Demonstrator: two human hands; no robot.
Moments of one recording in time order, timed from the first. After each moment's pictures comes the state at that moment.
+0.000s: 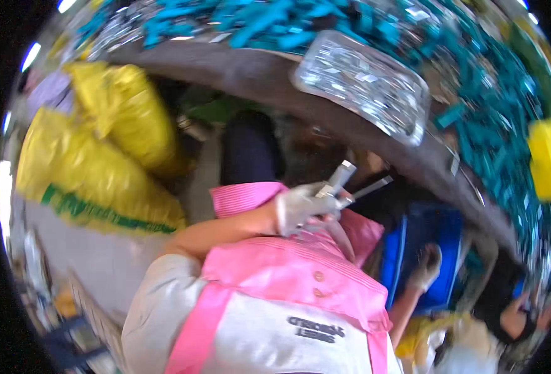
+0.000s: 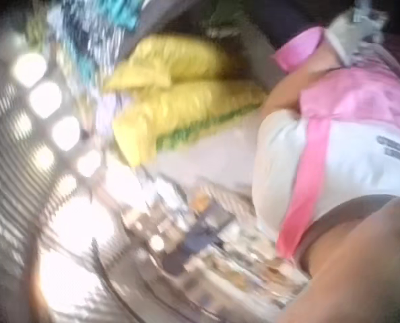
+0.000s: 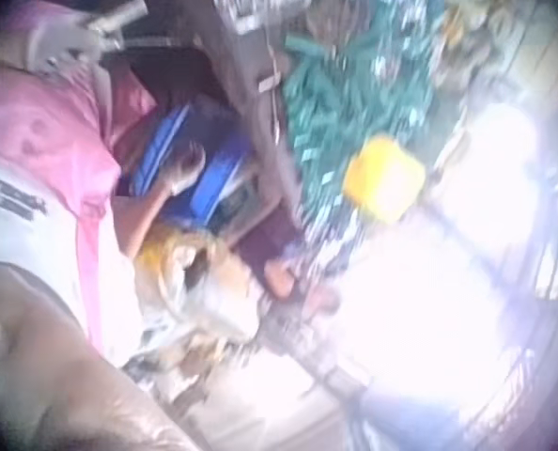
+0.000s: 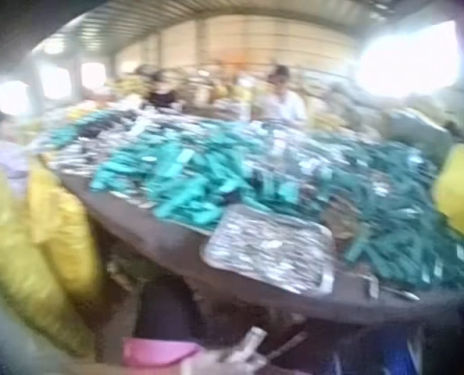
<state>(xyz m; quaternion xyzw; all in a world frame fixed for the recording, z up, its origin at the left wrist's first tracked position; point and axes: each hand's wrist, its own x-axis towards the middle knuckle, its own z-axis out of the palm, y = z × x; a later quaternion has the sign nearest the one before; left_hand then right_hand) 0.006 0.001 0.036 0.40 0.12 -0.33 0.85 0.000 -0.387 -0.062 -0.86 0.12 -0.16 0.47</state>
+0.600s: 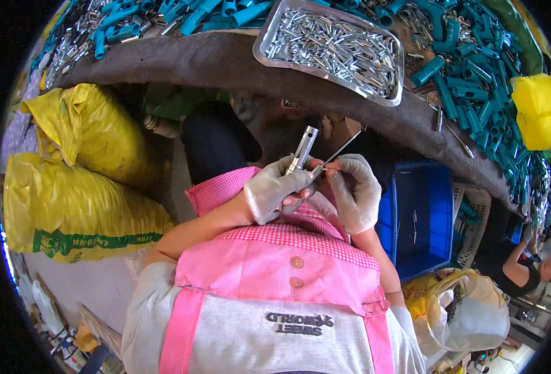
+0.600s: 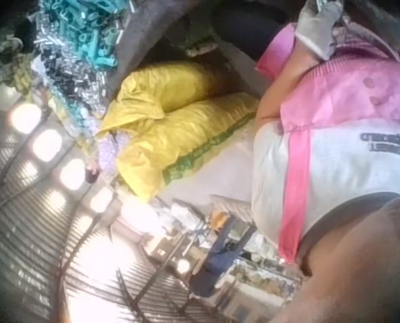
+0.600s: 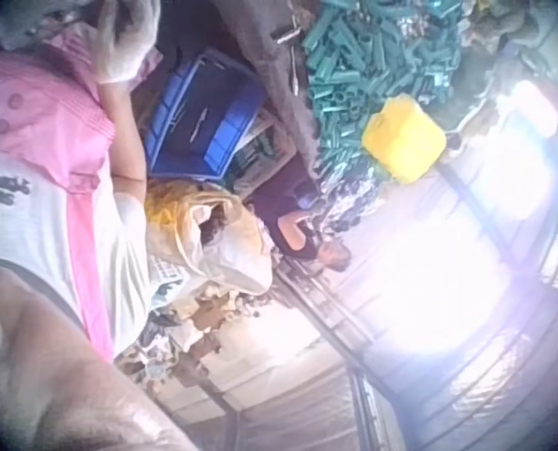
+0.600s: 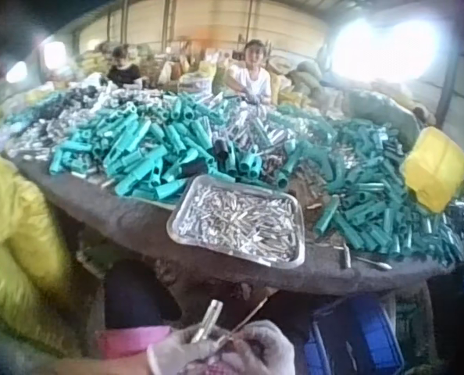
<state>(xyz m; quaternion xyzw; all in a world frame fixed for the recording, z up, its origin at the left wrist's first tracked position) 0.008 0.004 0.025 0.33 0.12 -0.33 0.88 0.032 -0.171 0.031 -0.78 -0.16 -0.01 0.61</state>
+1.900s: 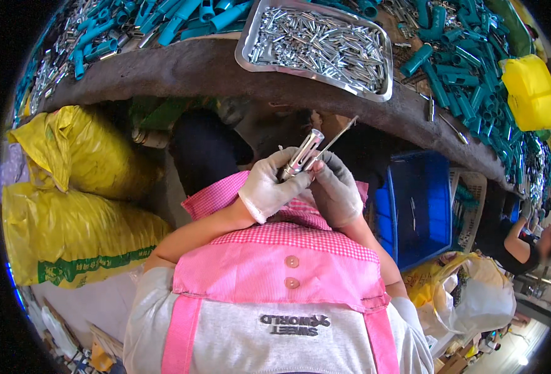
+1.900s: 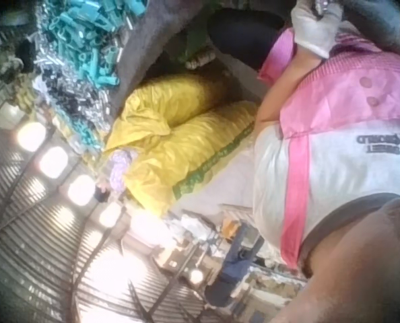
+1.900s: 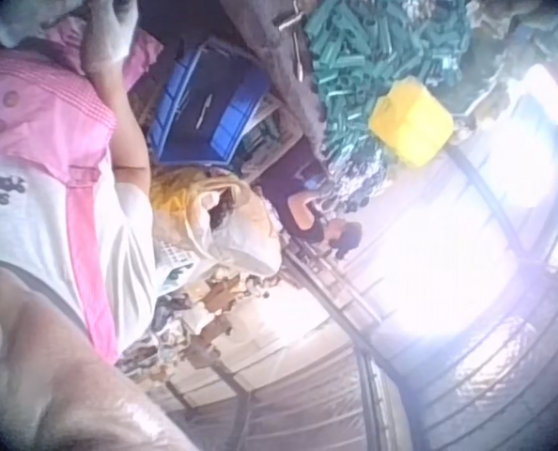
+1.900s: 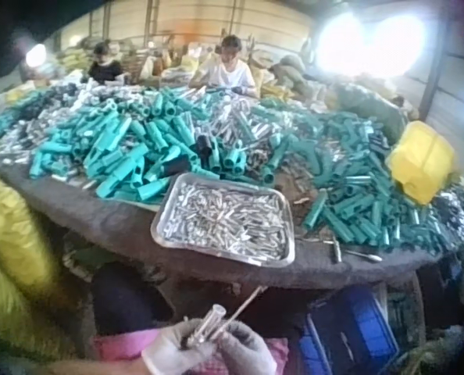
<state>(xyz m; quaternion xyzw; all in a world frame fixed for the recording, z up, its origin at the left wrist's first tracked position) 0.019 0.005 0.024 0.61 0.01 -0.15 0.78 0.032 -0.146 0.011 -0.42 0.06 0.23 0.87</state>
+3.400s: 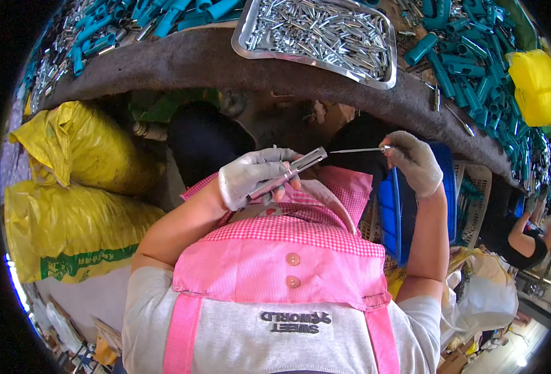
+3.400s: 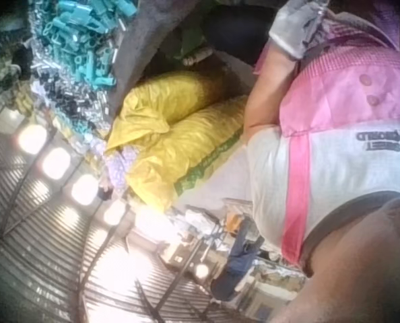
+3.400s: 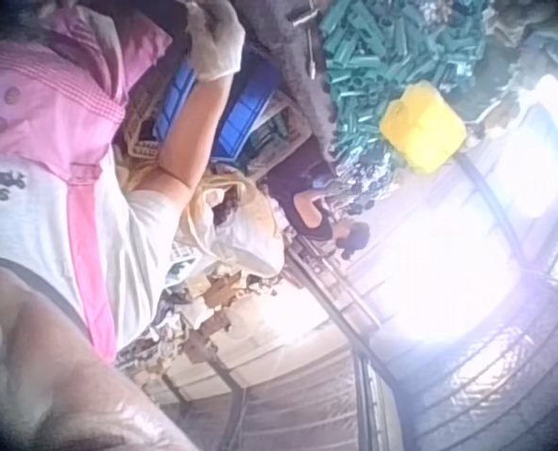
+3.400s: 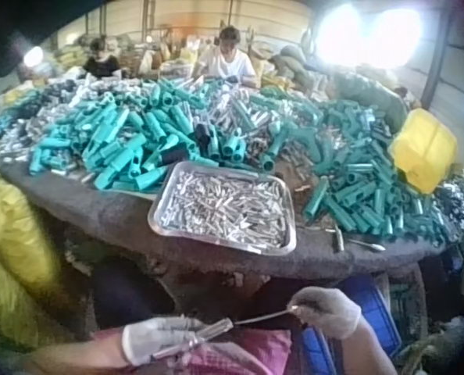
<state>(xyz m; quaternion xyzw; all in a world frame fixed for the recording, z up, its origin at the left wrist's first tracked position) 0.026 0.041 0.021 0.43 0.08 -0.40 0.80 0.094 -0.270 0.062 -0.83 -0.11 0.23 0.49</state>
